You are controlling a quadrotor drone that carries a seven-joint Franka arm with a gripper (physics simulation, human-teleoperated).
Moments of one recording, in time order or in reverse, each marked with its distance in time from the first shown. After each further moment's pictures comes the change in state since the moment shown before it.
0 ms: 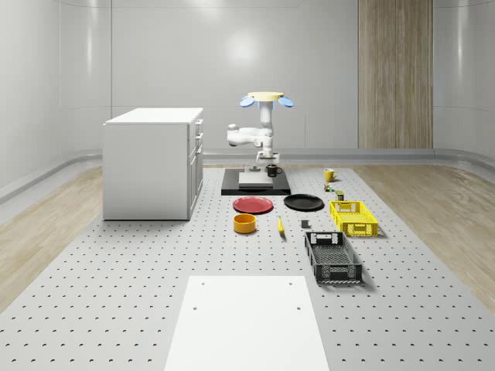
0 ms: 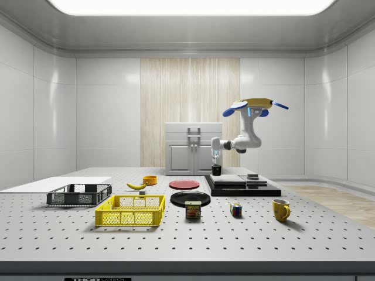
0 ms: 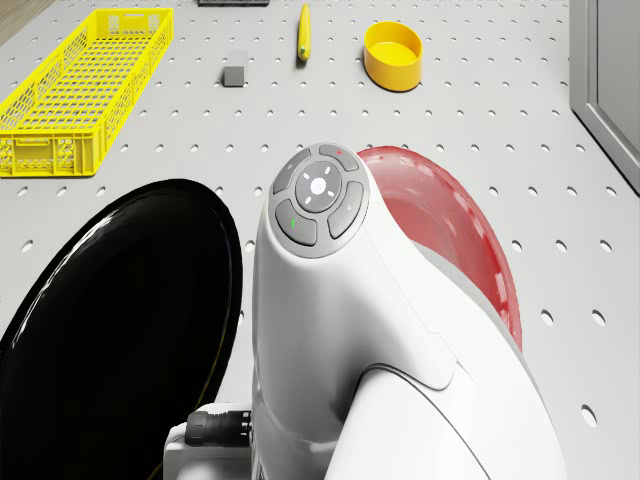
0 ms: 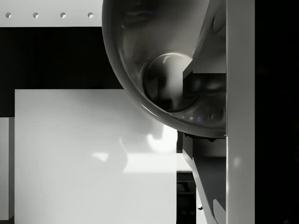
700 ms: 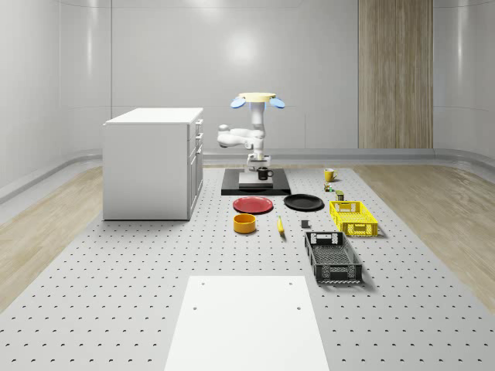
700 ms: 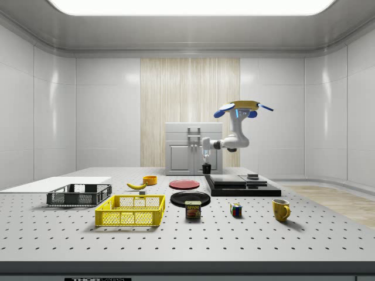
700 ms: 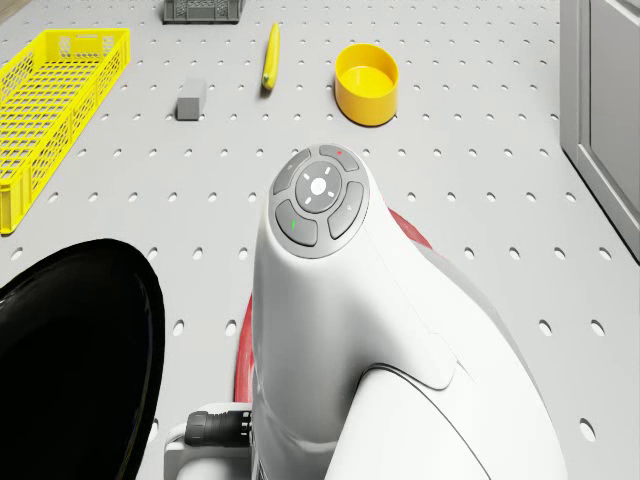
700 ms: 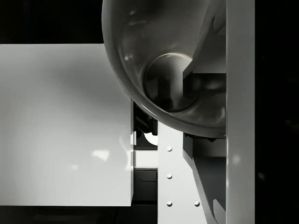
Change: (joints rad) arm -0.003 -0.024 0.003 0.001 0.010 0.023 0.002
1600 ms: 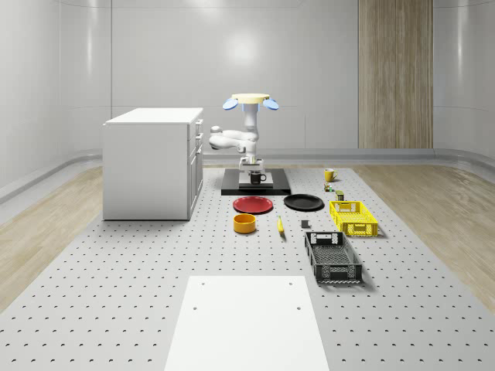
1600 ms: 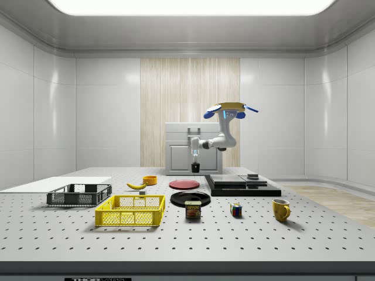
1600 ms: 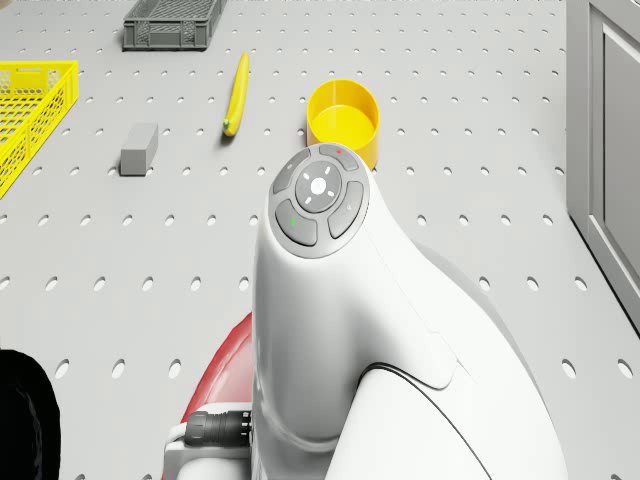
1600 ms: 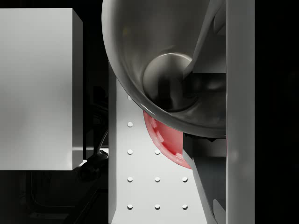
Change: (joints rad) arm -0.002 -0.023 0.003 0.000 0.009 0.021 0.002
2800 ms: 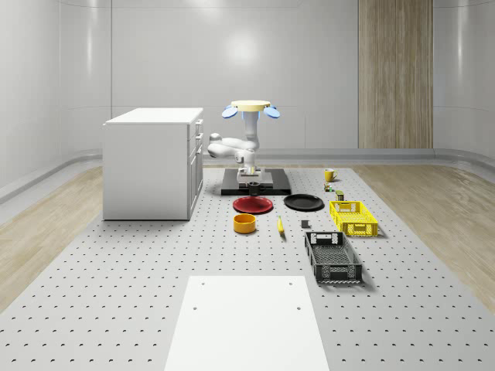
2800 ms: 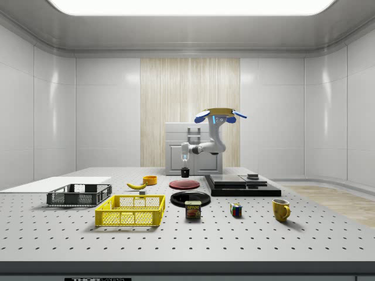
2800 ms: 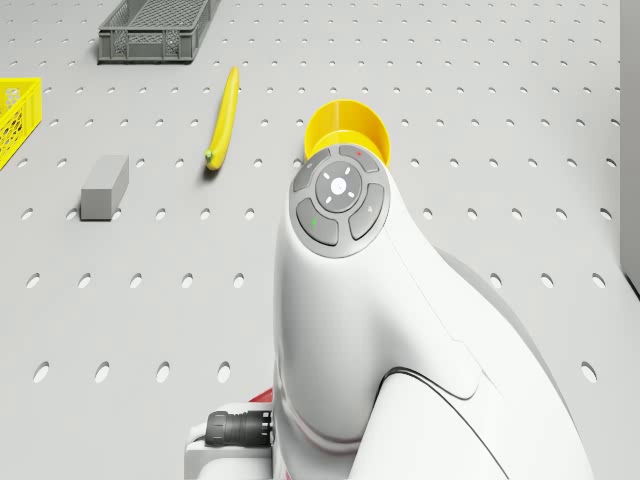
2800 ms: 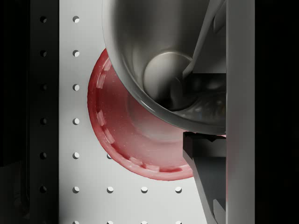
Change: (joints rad) arm 0.054 -0.021 0.002 0.002 0.007 0.020 -0.056
